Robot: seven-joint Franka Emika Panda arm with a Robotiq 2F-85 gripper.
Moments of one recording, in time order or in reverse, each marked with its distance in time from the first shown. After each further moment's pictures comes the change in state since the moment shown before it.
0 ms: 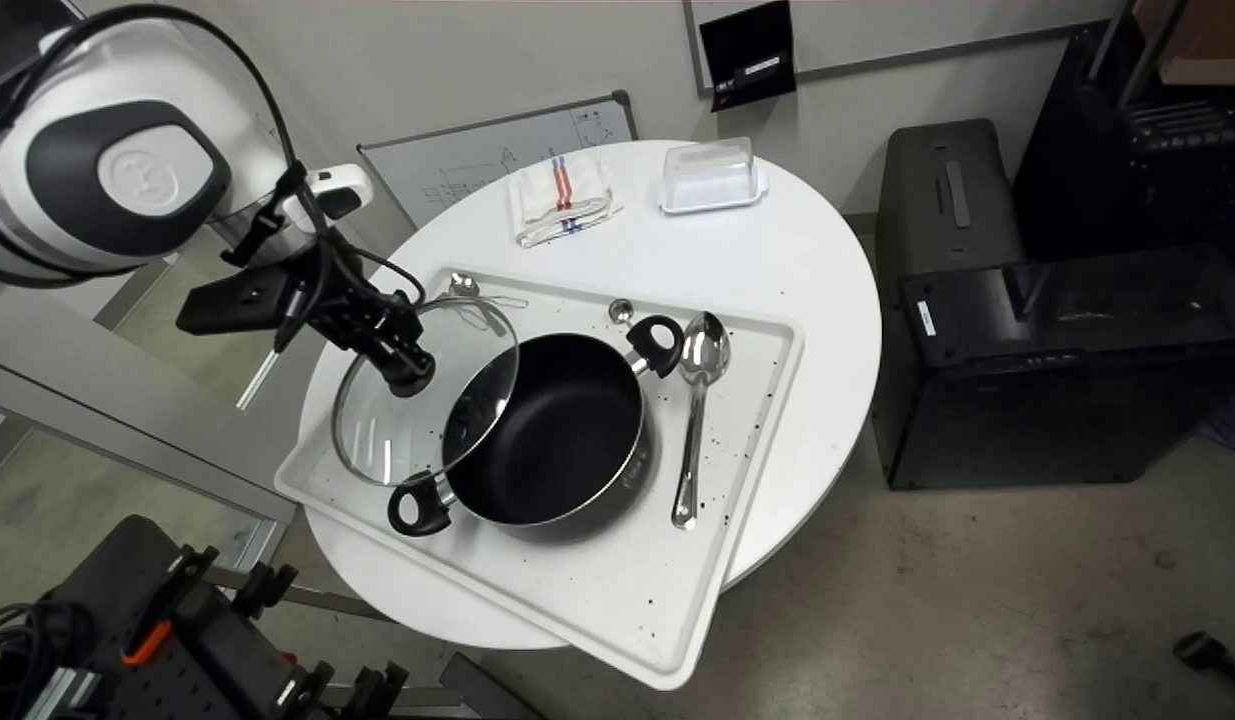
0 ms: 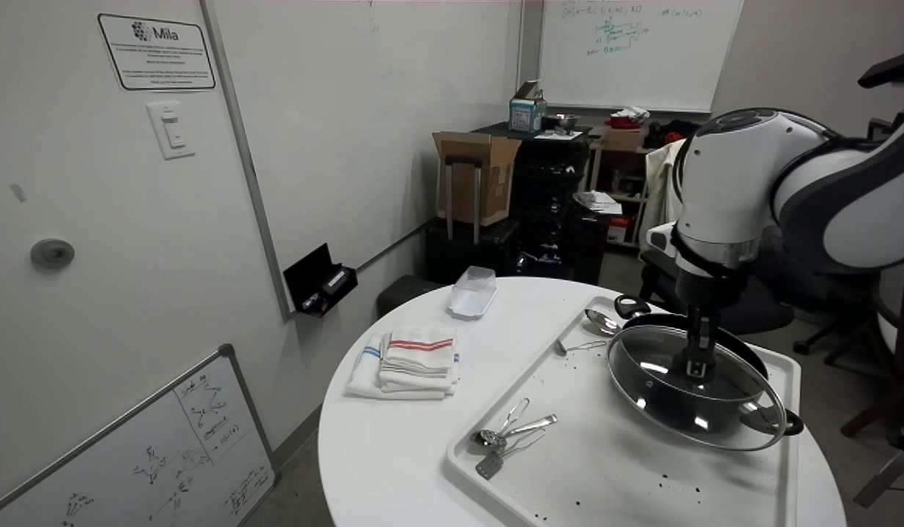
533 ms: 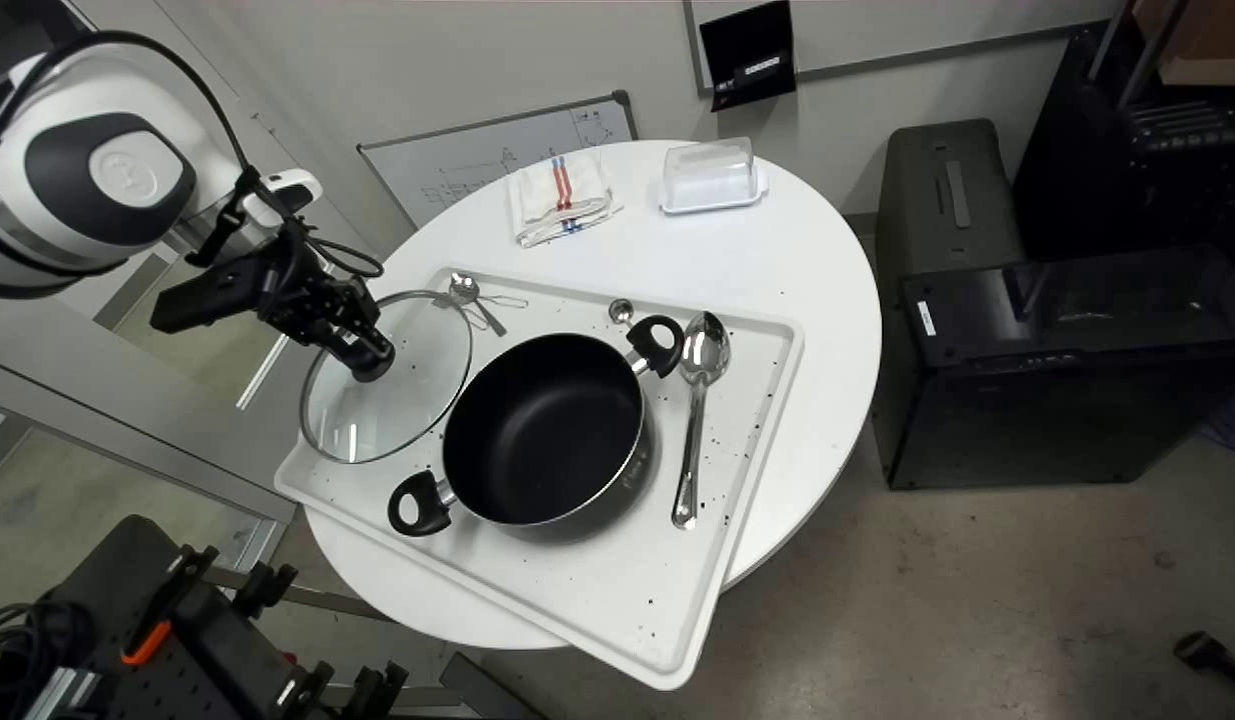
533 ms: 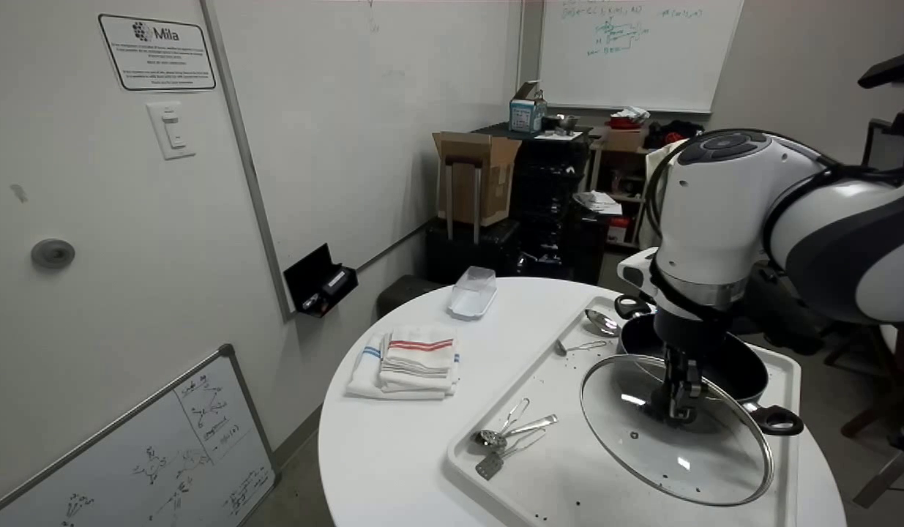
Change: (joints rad) arm 0.136 0.056 0.035 0.048 -0.043 0.011 0.008
